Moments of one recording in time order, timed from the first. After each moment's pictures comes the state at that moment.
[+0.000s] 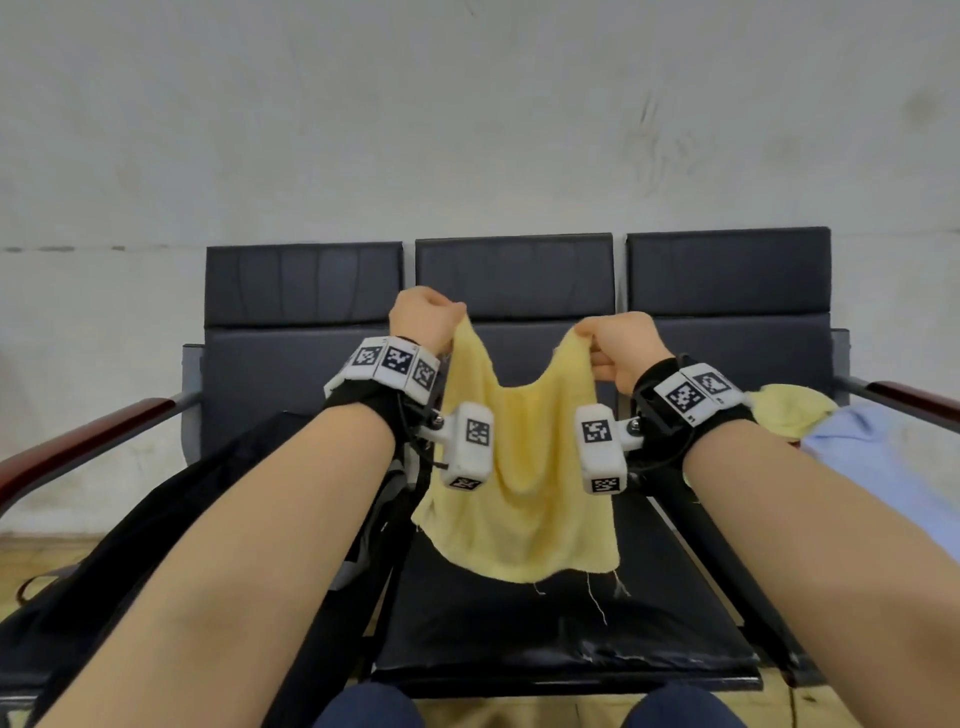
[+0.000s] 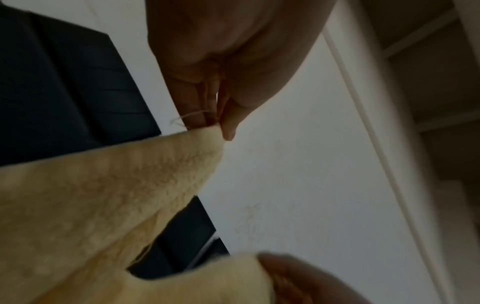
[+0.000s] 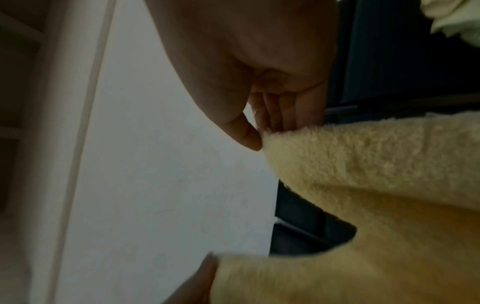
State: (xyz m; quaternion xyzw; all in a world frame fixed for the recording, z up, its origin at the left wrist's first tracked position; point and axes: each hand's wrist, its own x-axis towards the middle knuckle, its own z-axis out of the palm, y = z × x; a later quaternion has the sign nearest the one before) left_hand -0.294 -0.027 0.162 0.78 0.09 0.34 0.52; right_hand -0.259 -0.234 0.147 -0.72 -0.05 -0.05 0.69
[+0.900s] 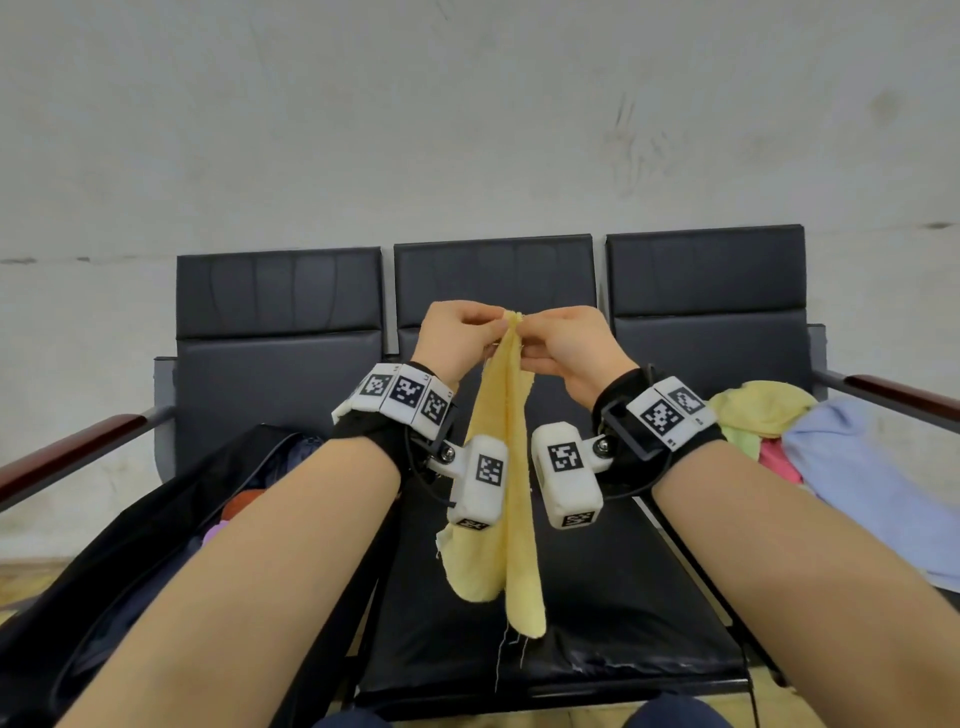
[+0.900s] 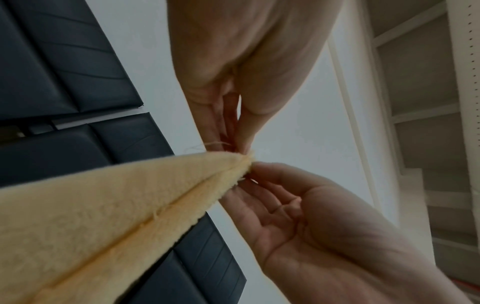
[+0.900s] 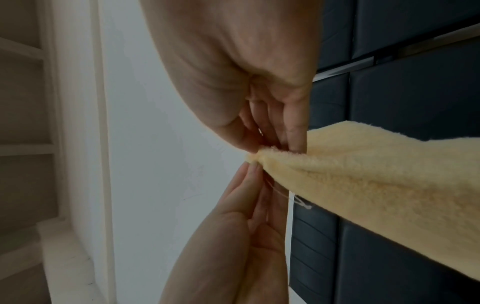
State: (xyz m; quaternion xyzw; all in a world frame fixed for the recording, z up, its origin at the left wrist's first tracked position) left_hand -0.298 -0.074 0.152 0.76 -0.09 0.26 0.59; right_hand -0.284 -0.209 0.150 -0.67 -0.17 -0.04 0.73
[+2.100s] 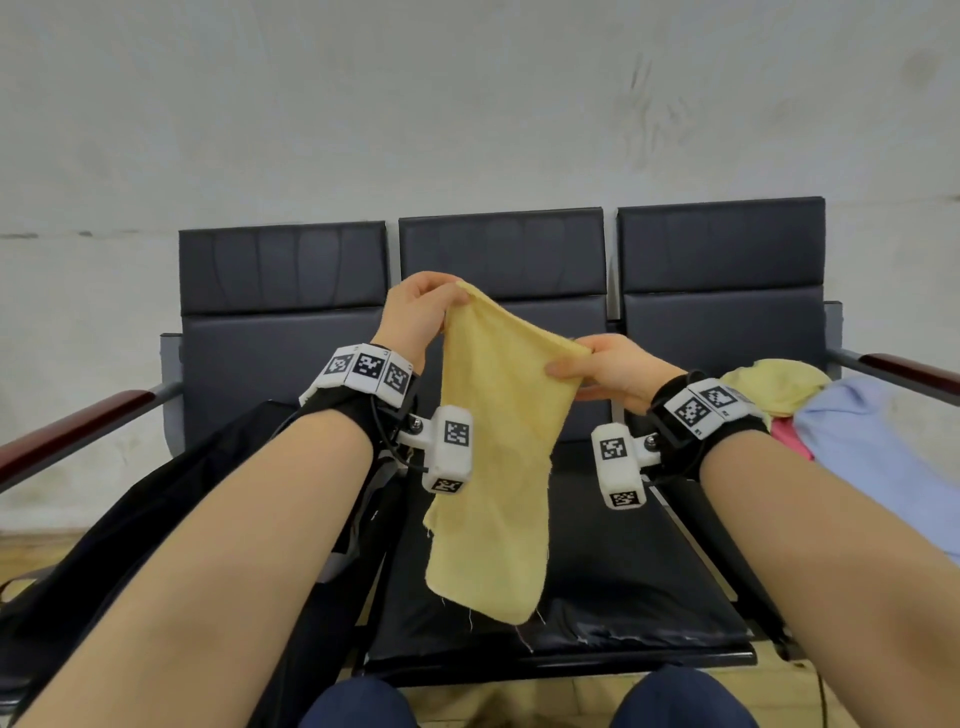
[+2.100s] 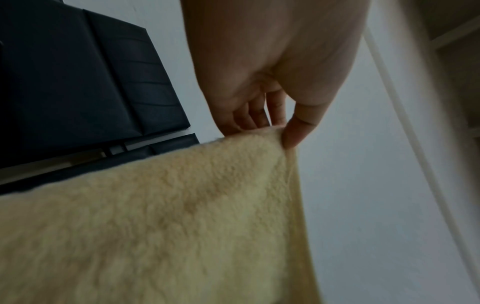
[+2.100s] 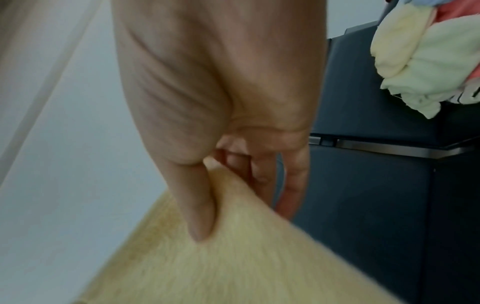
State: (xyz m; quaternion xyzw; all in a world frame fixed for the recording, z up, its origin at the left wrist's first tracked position) left_hand -0.285 -0.031 0.144 0.70 -0.02 0.27 0.66; right_hand -0.244 -0.252 0.106 -0.78 -0.19 0.05 0.59
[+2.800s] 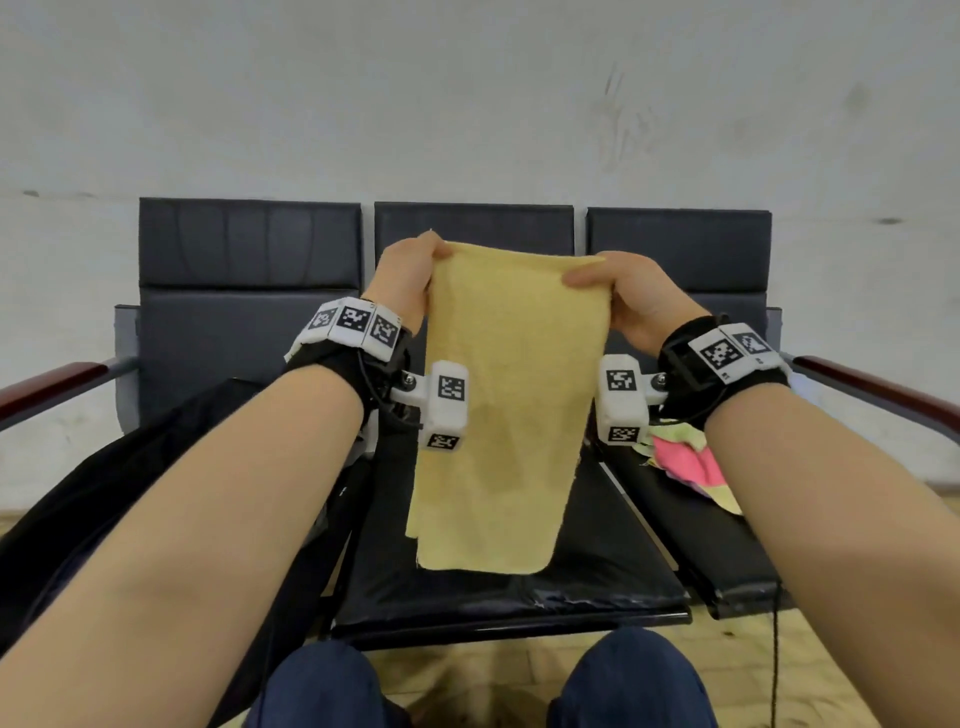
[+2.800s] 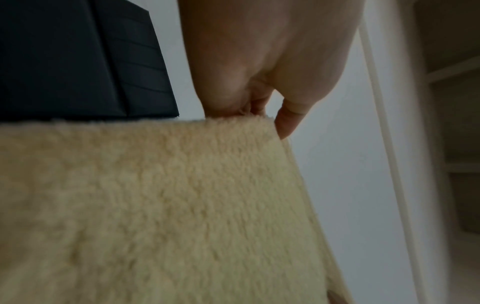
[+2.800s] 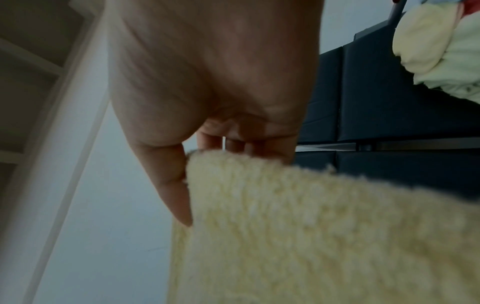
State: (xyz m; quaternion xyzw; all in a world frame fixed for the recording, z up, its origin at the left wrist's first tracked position) left_hand -0.308 -0.052 0.169 0.64 0.01 0.21 0.74; right_hand -0.291 -0.281 0.164 -0.69 -0.19 -0.02 0.69
